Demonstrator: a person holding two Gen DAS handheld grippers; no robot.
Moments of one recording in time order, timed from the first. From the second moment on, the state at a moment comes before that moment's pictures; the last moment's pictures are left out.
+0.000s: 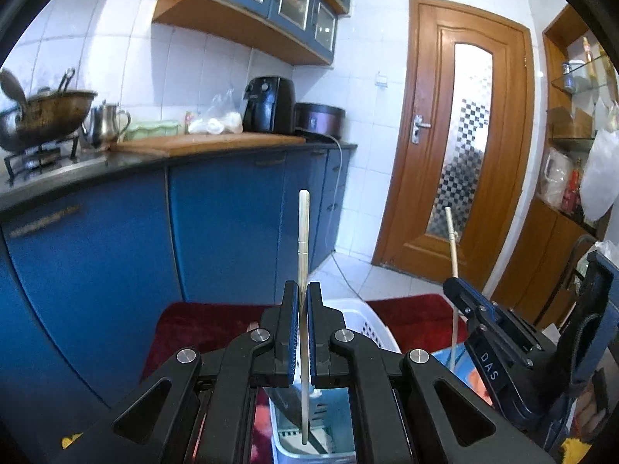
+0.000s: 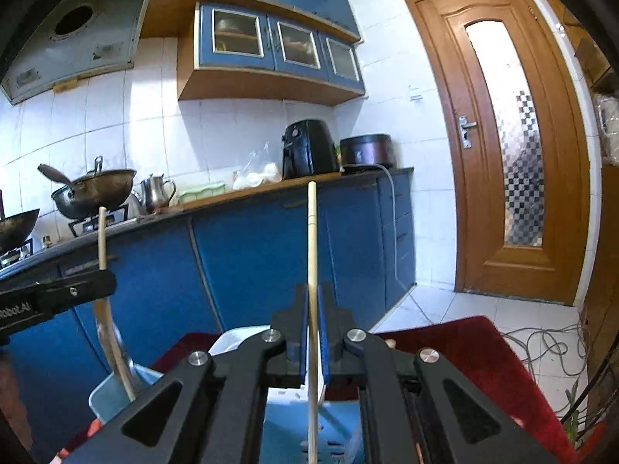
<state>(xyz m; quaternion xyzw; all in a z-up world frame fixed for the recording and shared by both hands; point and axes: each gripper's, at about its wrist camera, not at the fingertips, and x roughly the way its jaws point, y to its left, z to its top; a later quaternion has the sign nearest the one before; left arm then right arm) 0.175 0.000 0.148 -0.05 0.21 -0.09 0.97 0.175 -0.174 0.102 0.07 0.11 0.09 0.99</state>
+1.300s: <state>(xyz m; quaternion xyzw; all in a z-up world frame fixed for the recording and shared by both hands) 0.113 0.019 0.134 -0.06 0.28 -0.11 0.95 0.077 -0.176 0.120 0.10 0.20 0.16 0.96</state>
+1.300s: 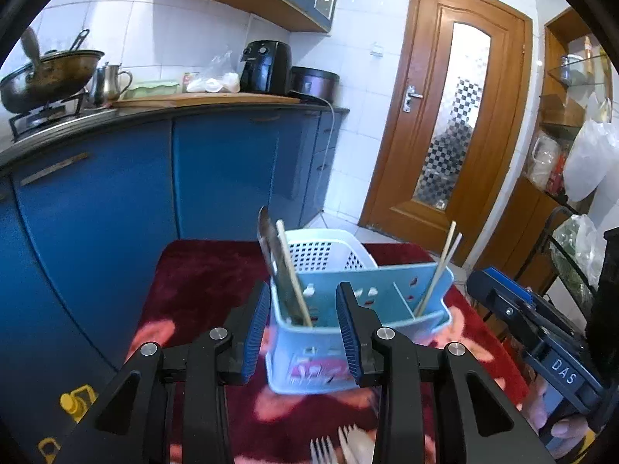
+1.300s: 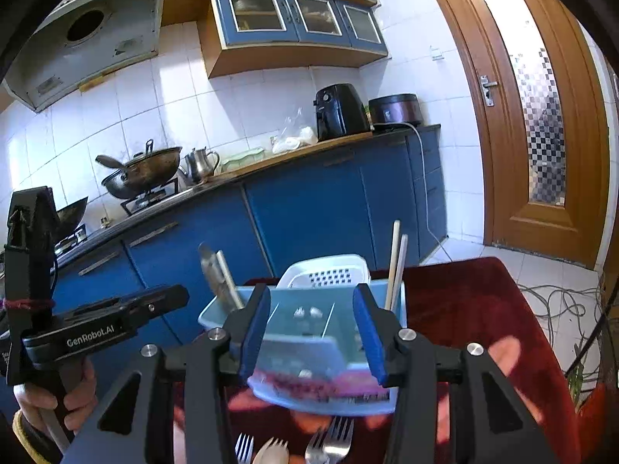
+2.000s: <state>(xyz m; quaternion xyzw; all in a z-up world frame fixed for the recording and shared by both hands) 0.030 0.036 0.106 -0.06 0.35 -0.09 0.93 0.011 -0.179 0.075 0.13 0.30 0.18 0.93</state>
